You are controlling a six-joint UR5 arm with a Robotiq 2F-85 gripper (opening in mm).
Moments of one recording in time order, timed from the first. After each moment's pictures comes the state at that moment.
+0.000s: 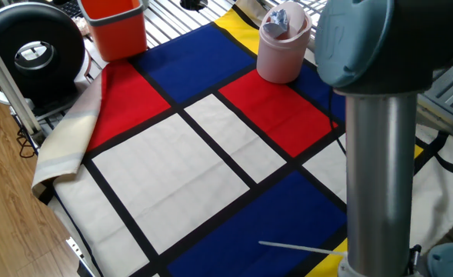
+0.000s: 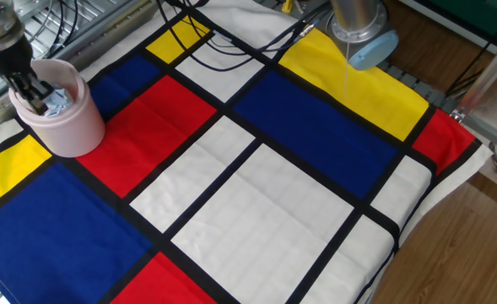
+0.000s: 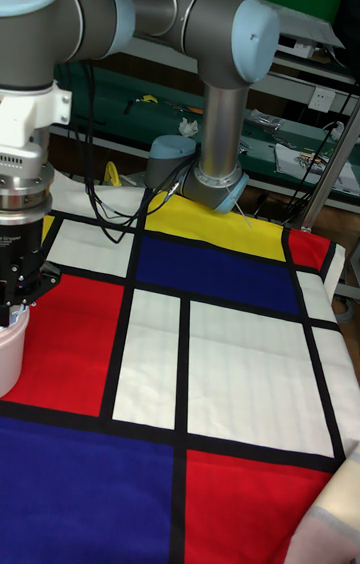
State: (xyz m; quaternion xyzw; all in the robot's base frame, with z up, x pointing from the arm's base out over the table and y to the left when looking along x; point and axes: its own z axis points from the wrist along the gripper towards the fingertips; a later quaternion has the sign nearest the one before) arm 0.668 -0.207 0.169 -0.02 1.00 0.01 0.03
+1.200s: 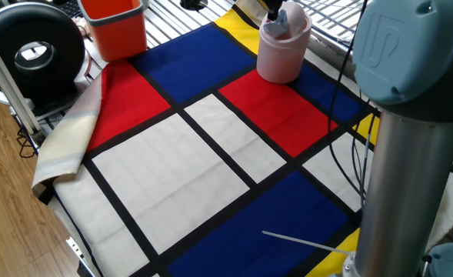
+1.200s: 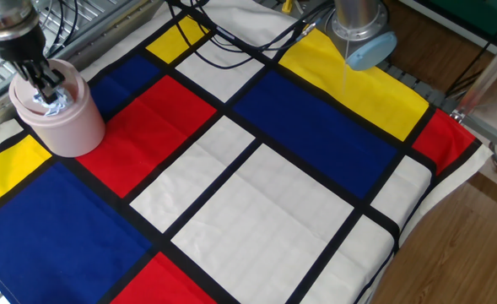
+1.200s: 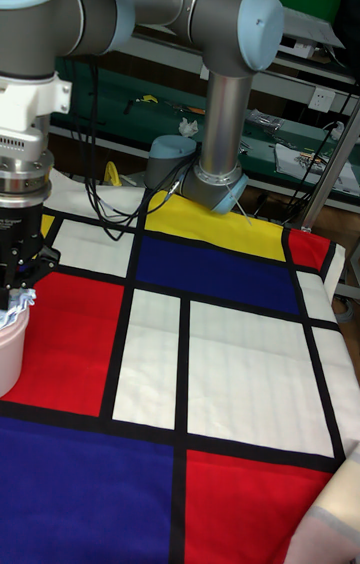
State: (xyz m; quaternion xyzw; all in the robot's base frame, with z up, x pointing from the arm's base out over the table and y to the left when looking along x) arm 0.646 -0.214 0.161 -0.03 1.00 0.01 0.04
